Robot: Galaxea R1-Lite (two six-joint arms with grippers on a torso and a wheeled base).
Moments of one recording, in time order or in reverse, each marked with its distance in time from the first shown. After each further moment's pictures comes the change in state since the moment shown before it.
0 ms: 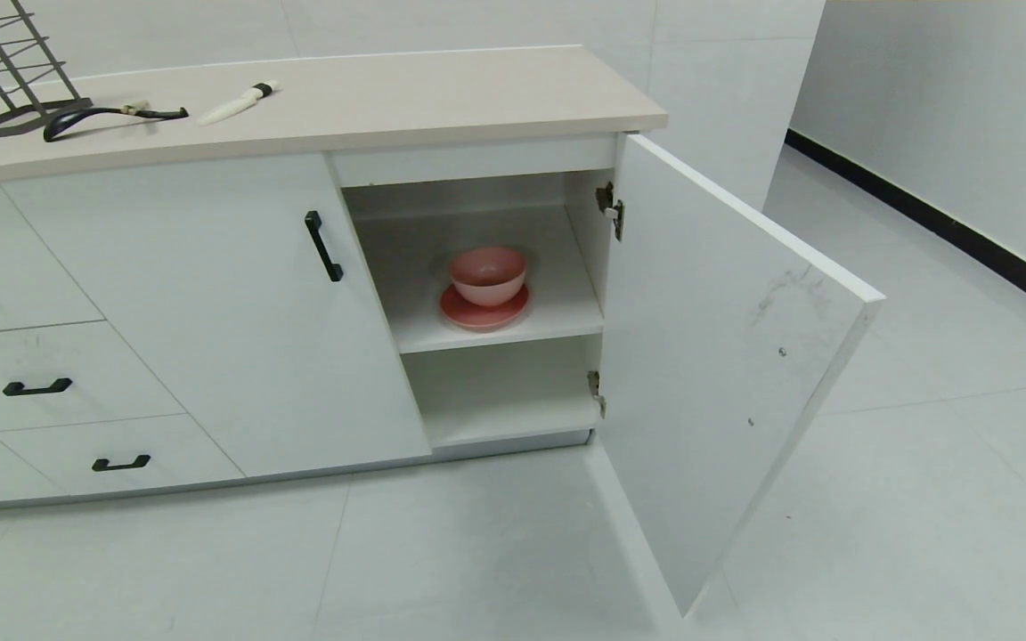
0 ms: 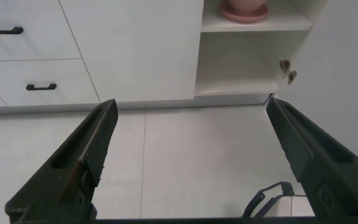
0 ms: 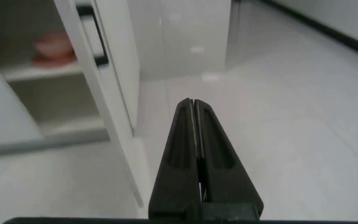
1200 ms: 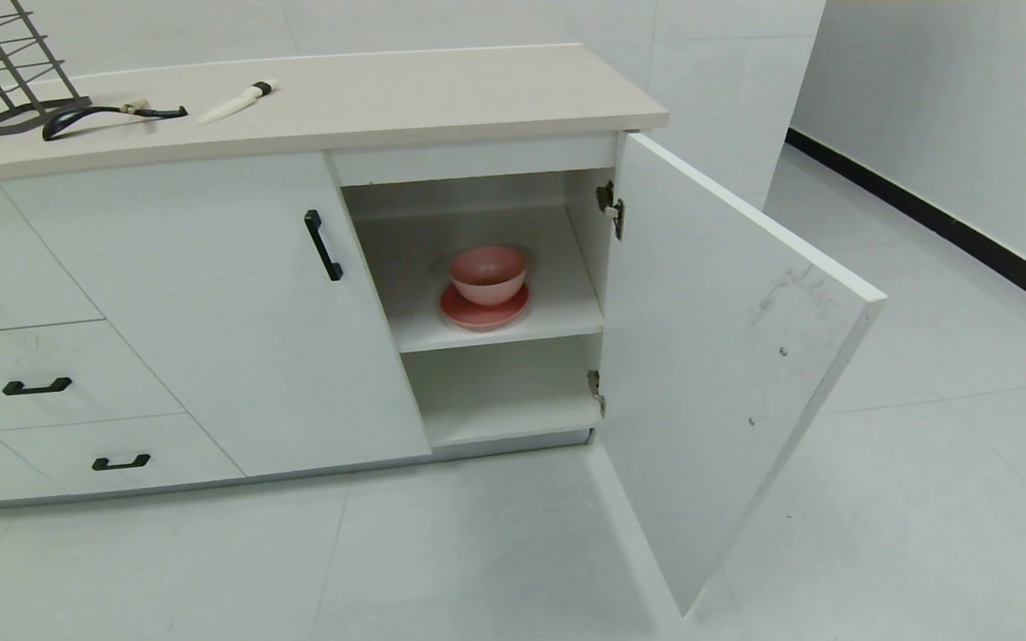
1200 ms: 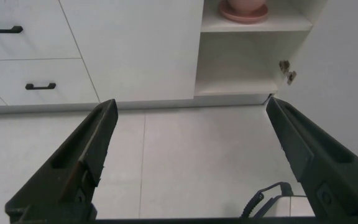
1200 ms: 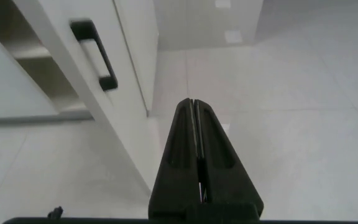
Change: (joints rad) left arm 0.000 0.000 0.000 0.000 0.001 -0.004; right arm 0.020 0.909 -0.091 -0.594 0.097 -0.034
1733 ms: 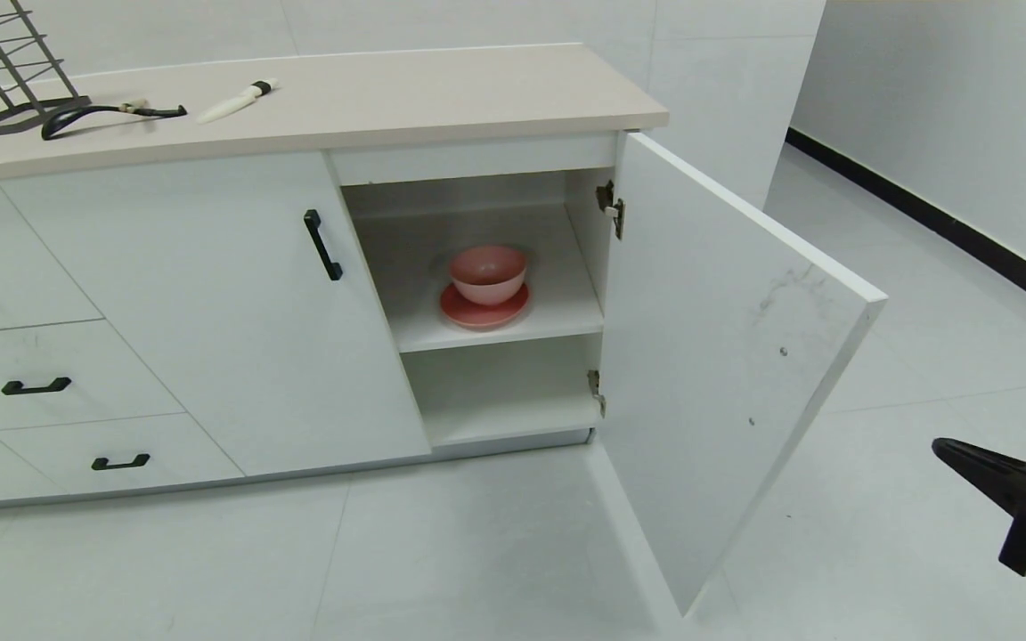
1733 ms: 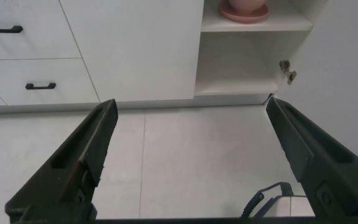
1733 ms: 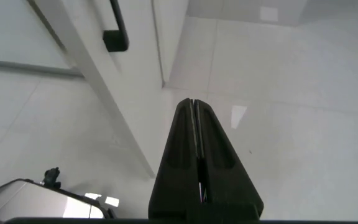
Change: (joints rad) left arm 0.000 0.000 0.000 0.000 0.000 0.000; right arm 0.000 0.381 0.018 -0.306 0.215 -0.139
